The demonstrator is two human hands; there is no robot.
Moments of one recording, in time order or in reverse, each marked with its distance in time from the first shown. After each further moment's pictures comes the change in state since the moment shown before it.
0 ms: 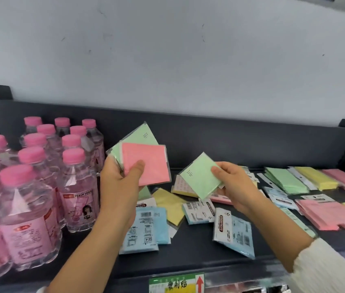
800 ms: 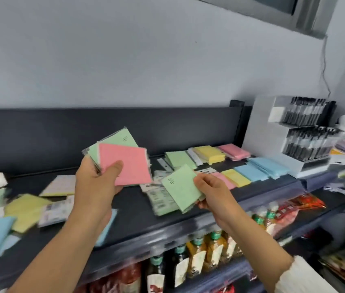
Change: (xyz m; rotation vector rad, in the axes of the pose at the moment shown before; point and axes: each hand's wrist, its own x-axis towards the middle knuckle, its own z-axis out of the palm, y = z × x) left_hand -0.113 -0.065 0.203 0.047 -0.220 -0.092; right_hand -0.082 0.064 -0.237 0.051 0.216 0.045
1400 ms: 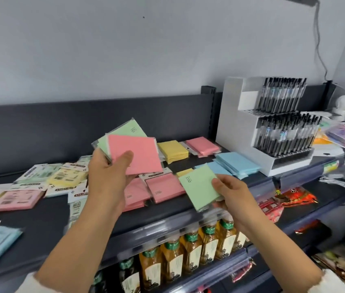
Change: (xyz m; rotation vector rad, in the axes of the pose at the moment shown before) left_hand -0.015 -0.056 0.185 -0.032 0.003 -0.041; right_hand 0.048 0.035 -0.185 0.028 0.107 0.040
